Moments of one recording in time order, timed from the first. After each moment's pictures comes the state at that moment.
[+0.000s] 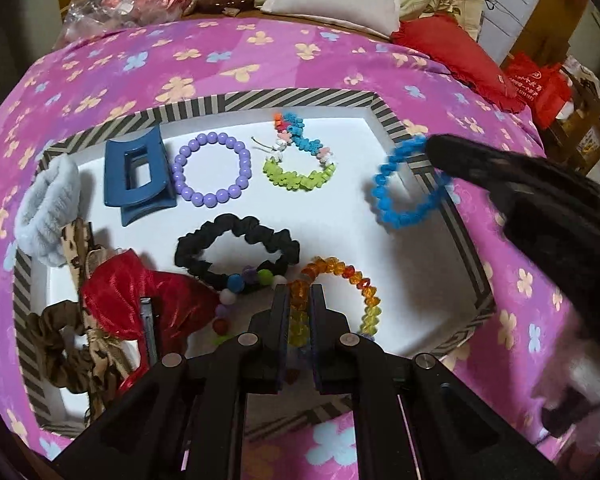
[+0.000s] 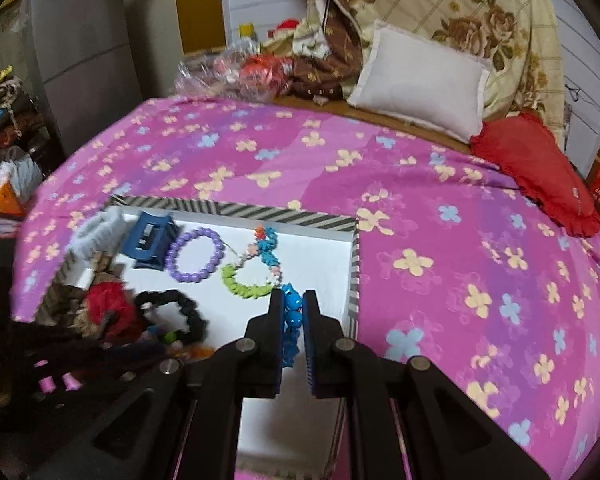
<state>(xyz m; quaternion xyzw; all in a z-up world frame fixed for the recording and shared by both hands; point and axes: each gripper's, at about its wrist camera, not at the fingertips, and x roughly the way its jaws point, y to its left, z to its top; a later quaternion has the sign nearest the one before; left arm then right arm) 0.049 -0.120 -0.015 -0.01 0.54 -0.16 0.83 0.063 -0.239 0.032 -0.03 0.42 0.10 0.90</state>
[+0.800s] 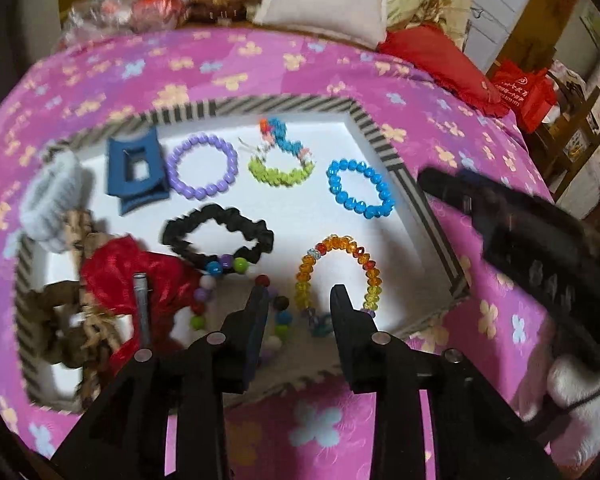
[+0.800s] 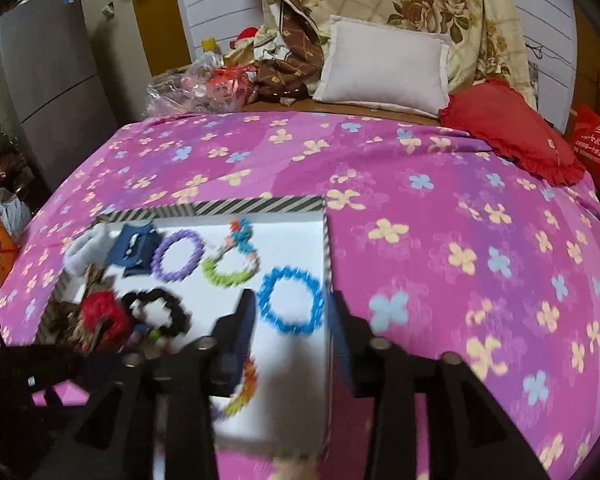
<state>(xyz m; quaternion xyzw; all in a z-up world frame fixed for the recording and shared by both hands) 0.019 -0.118 0.003 -0.01 0.50 -0.17 0.85 0.025 -0.264 0.030 0.04 0.41 0.06 0.91</state>
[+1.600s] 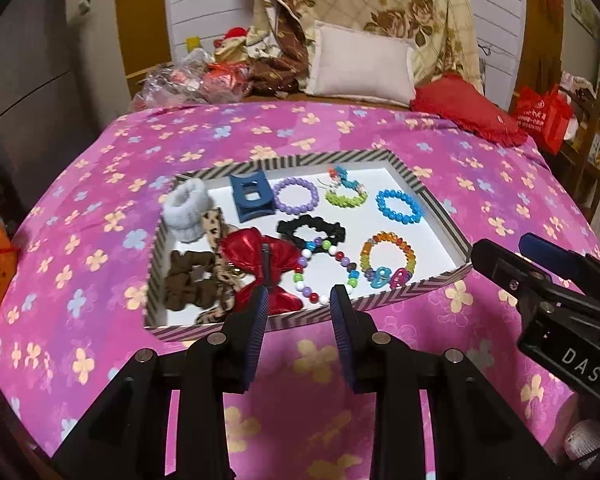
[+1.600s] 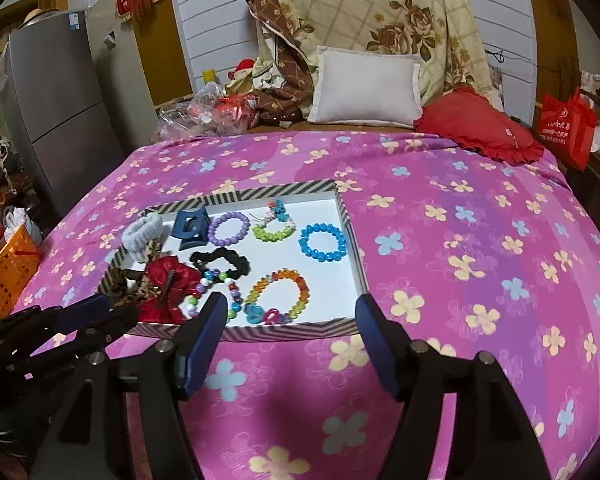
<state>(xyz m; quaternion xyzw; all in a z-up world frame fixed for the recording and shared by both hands) -0.077 -0.068 0.047 0.03 0.39 -0.08 0.92 -0.098 -0.227 0.060 0.06 0.36 0.03 0.93</state>
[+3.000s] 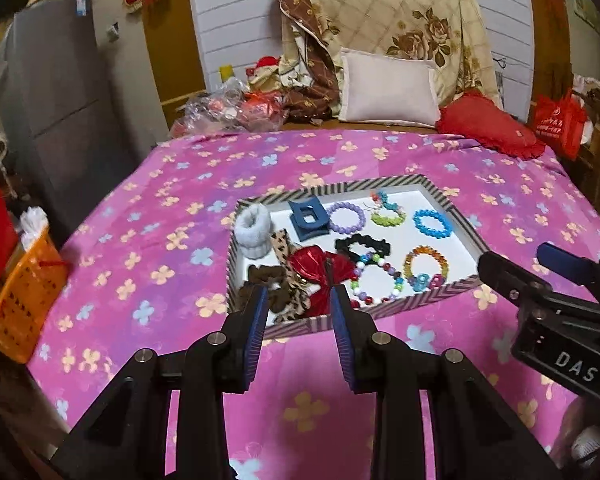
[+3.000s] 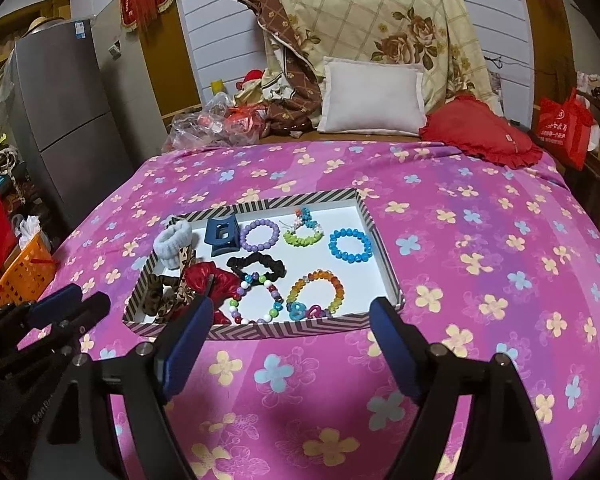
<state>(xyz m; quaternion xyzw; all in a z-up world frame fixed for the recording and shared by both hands) -0.113 -0.036 0.078 0.06 0.35 -0.03 0.93 -0.118 -0.192 0.079 0.07 0.35 0.03 0.94</state>
